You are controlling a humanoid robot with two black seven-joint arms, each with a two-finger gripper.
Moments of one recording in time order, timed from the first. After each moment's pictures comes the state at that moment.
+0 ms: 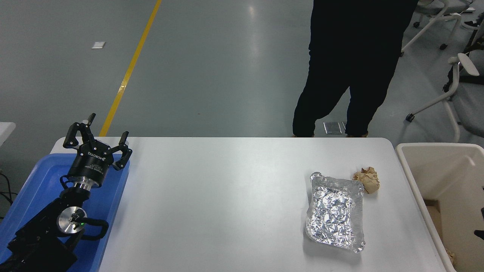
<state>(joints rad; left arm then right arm) -0.45 0.28 -1.07 -0.58 0.20 -0.61 -0.45 0.61 -0.40 -0.49 -0.10 0.12 -0.01 -0.13</state>
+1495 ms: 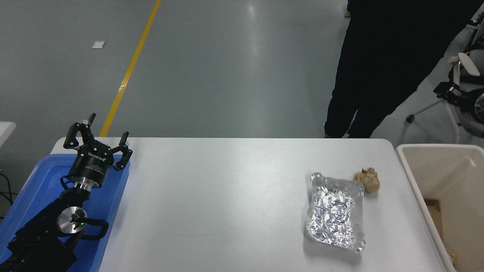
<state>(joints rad) -0.45 0.28 -1.07 -0.58 0.20 -0.61 -0.45 1.93 -0.66 -1.25 1.19 -0.01 0.07 -0.13</state>
